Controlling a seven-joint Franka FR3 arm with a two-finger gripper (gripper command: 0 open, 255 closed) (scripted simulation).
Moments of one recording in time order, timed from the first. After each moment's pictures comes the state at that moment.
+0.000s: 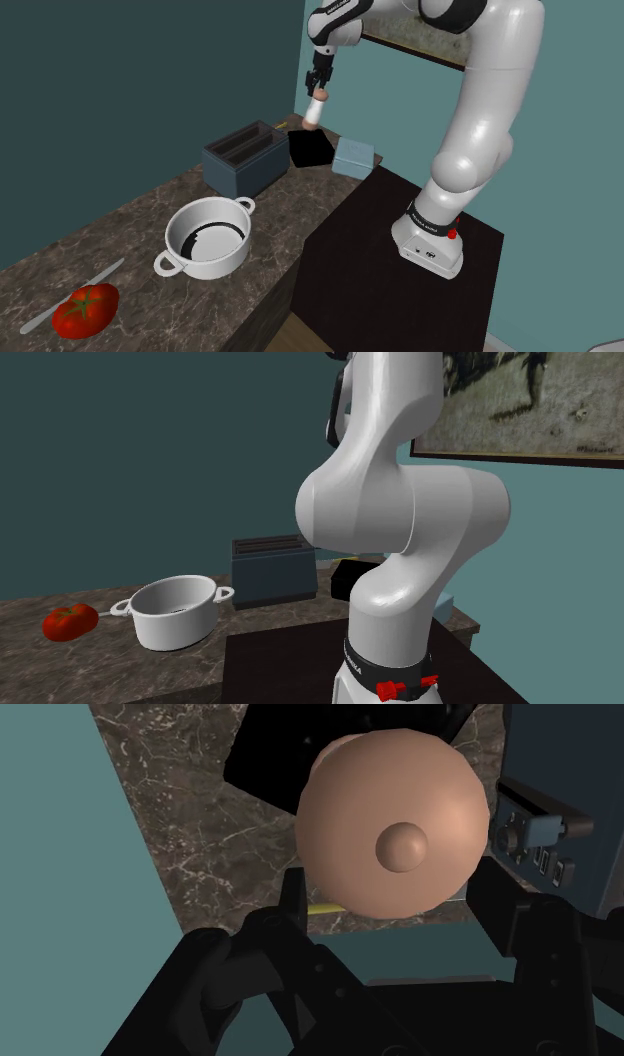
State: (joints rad) arm -0.23 0.33 -0.14 -1.85 0.10 2.24 -0.41
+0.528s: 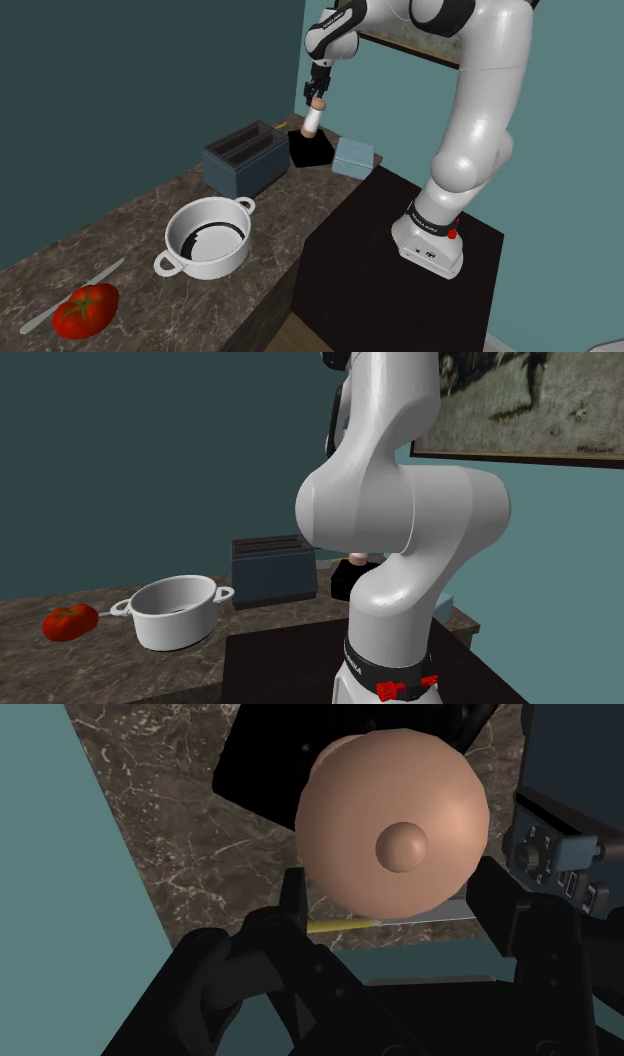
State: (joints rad) arm -0.23 0.39 -0.13 -1.88 0.11 2.33 -0.42
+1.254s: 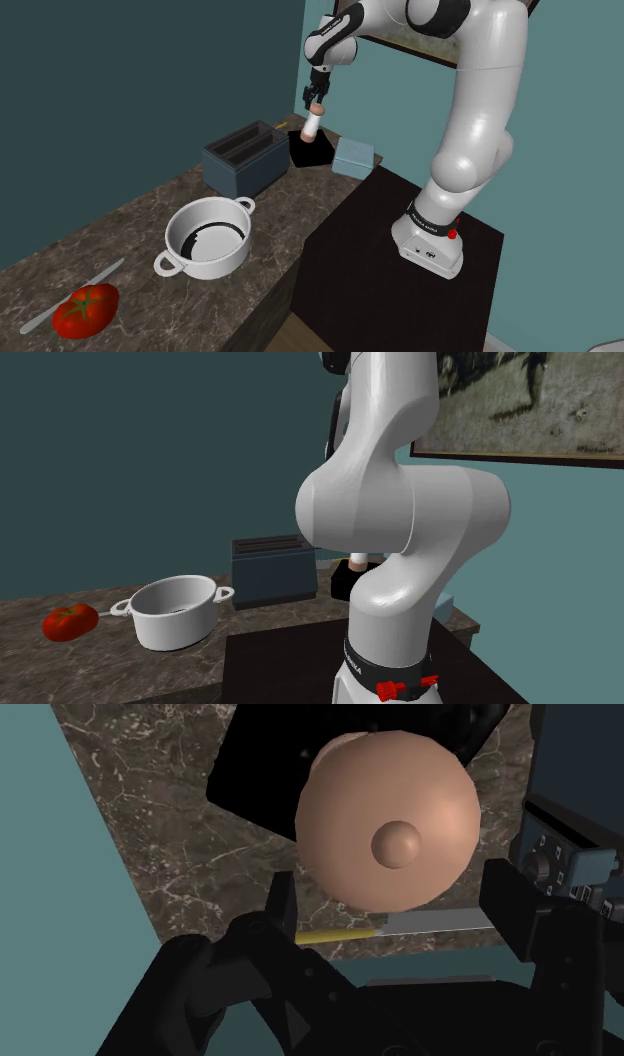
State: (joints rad) arm -0.23 0.42 -0.13 -1.90 0.12 2.37 -0.42
